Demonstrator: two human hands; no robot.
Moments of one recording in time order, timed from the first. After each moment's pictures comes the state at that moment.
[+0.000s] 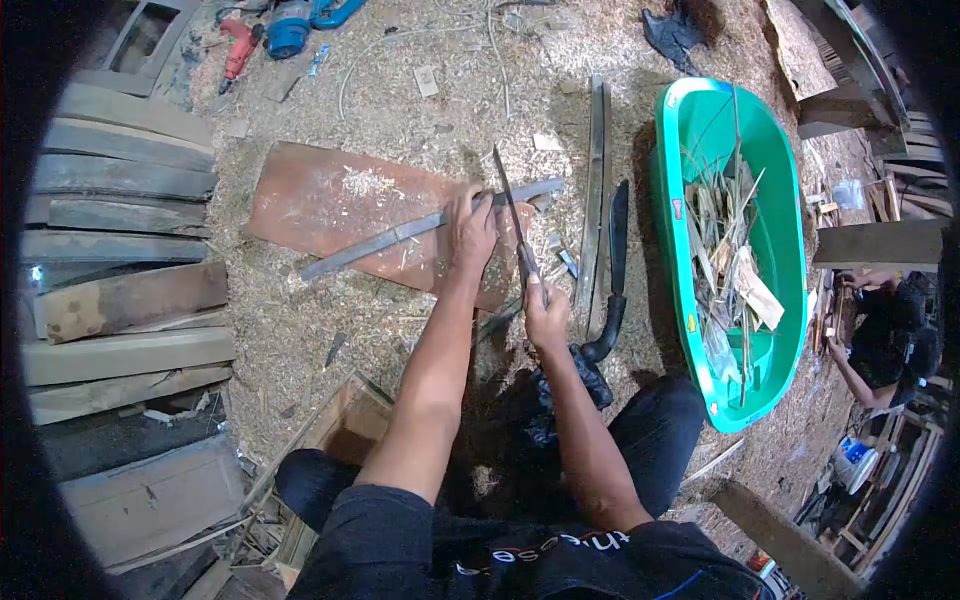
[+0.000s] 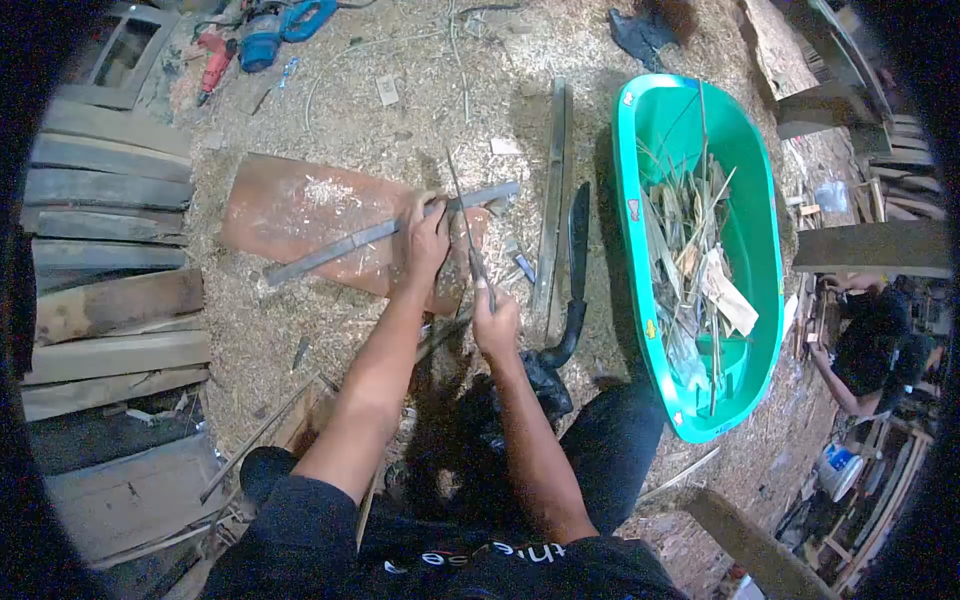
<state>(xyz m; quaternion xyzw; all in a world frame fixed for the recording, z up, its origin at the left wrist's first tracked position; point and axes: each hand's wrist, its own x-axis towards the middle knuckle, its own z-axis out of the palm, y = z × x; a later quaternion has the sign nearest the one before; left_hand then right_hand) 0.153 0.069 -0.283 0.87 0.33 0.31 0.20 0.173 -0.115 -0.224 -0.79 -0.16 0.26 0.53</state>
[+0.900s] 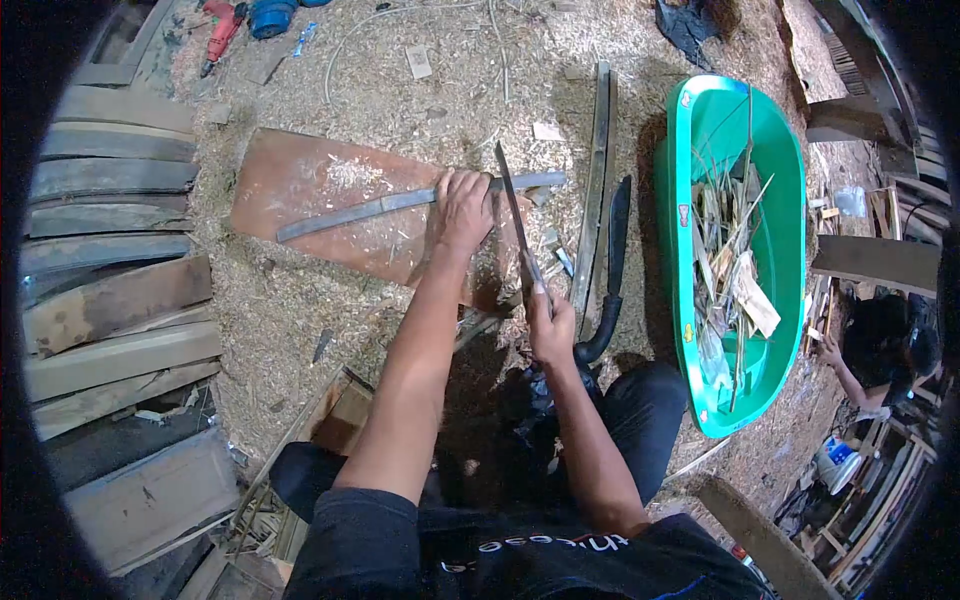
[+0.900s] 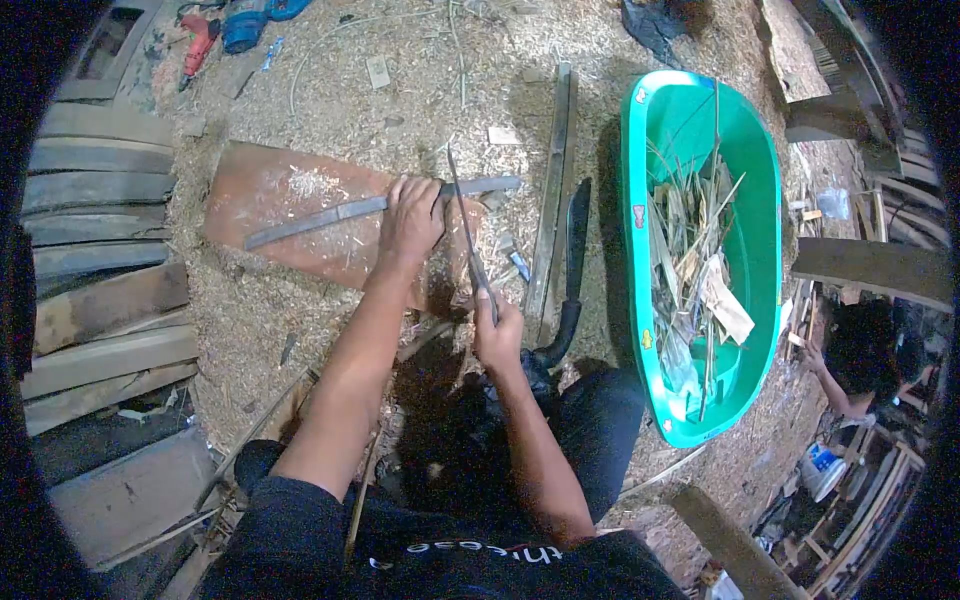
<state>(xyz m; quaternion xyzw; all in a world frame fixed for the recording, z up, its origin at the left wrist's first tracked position) 0.165 0.092 -0.263 0.92 0.30 0.20 0.17 0.180 -0.132 -0.216 -0.77 -0.13 0.33 0.53</state>
